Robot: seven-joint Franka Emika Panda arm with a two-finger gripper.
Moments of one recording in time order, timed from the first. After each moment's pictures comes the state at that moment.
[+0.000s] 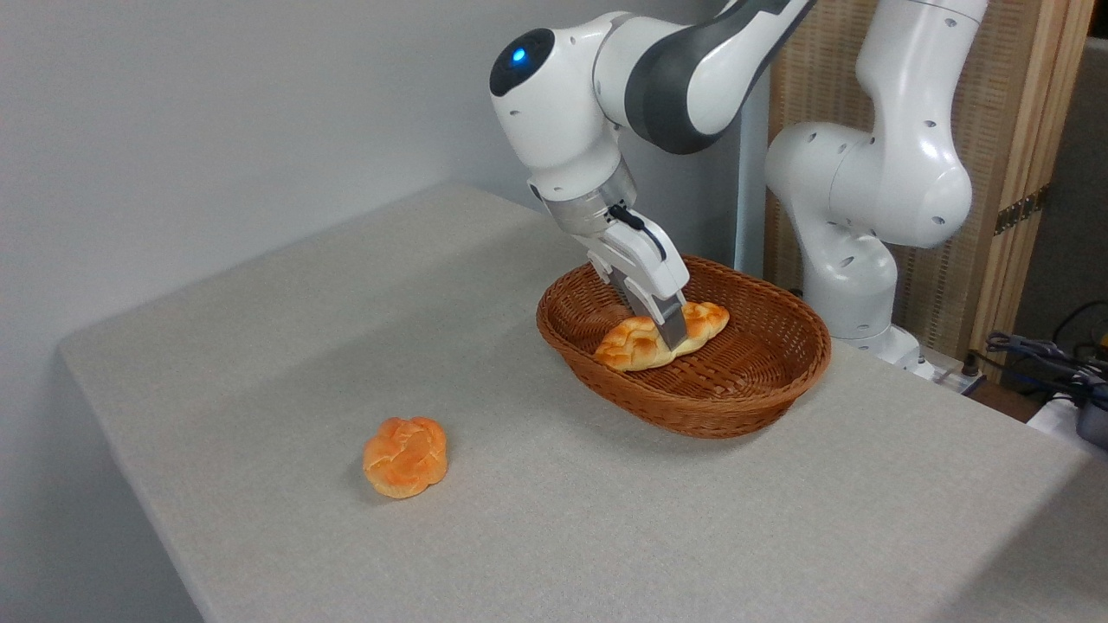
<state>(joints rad) -0.07 -0.48 -0.14 -2.54 -0.09 1.69 0.81</state>
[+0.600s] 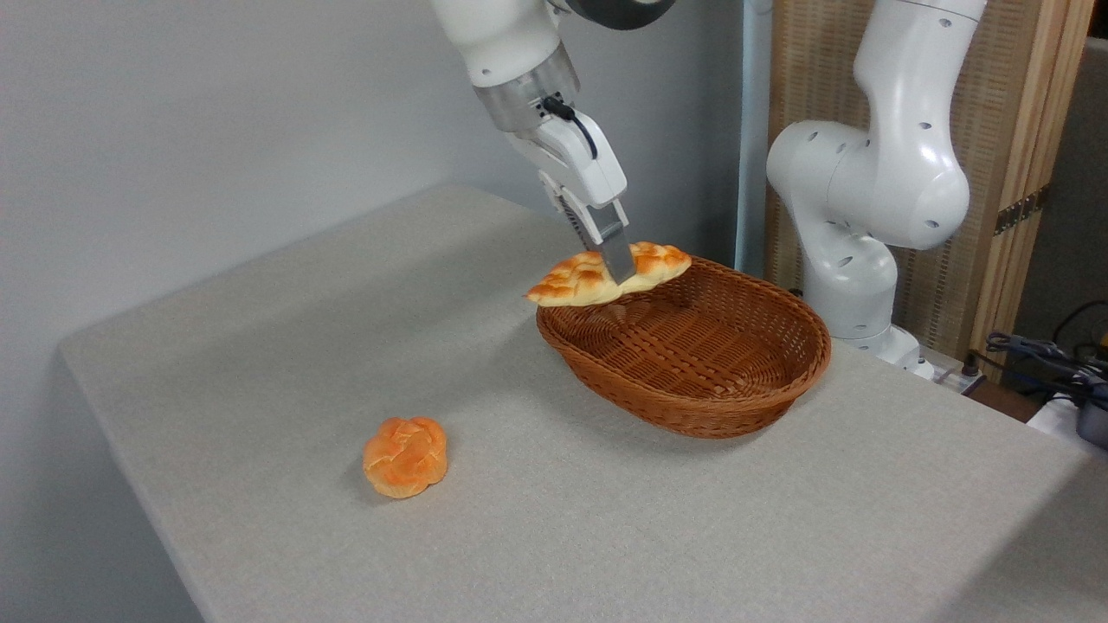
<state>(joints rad) -0.14 -0.38 -0.07 -2.18 -0.02 1.50 0.81</state>
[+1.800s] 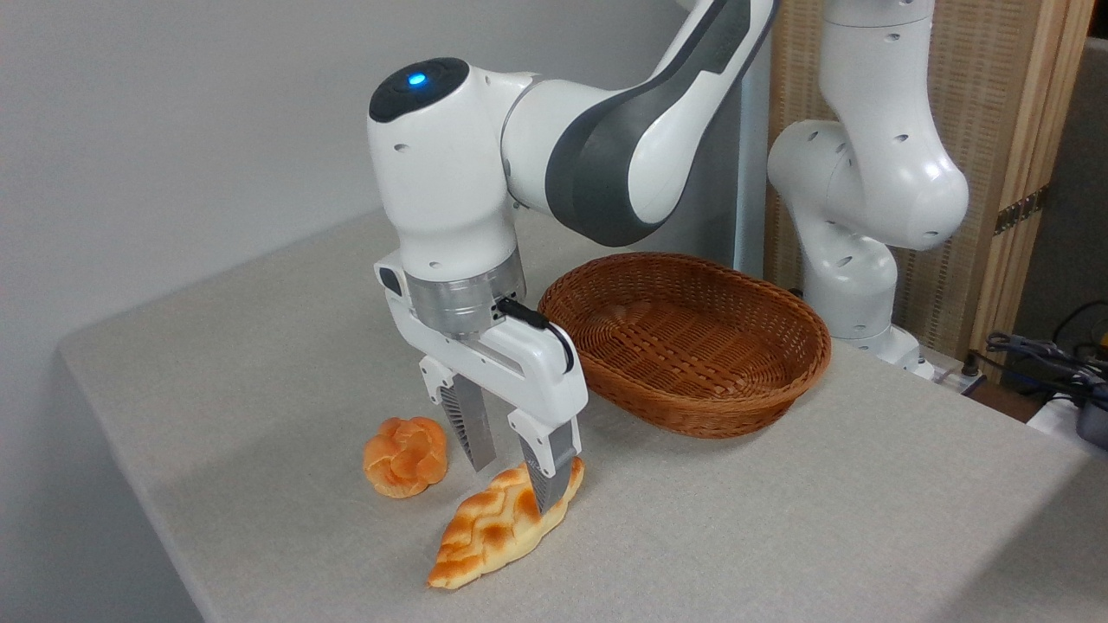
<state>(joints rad) -0.15 0.02 0.19 -2.02 -0.03 2.01 0.72</state>
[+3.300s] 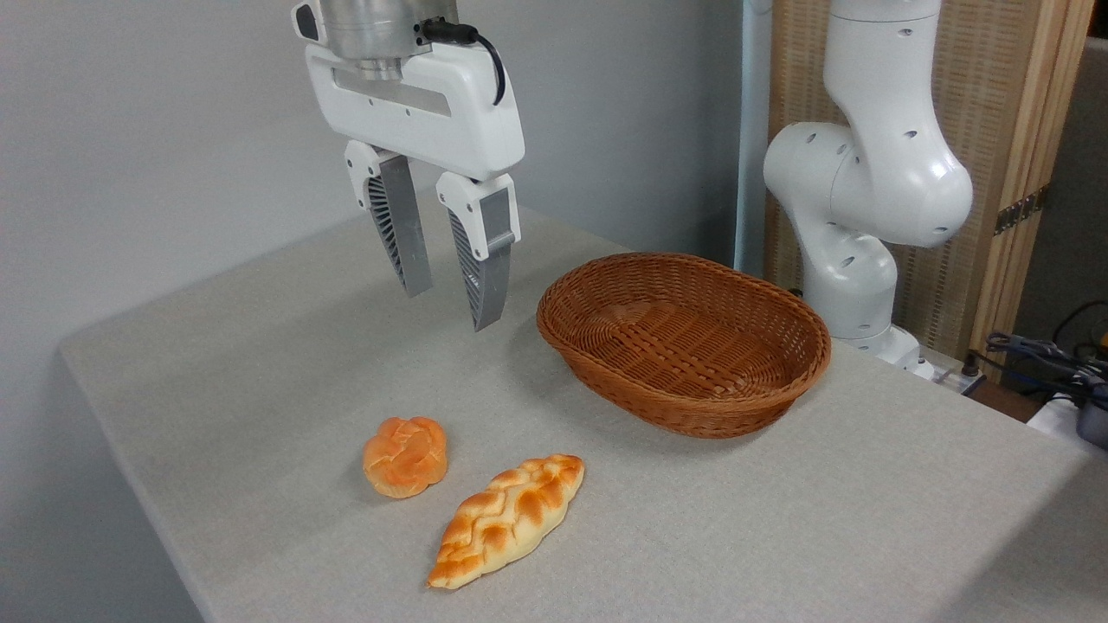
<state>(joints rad) -0.05 -0.04 0.00 -1.62 0.00 1.62 0.65</state>
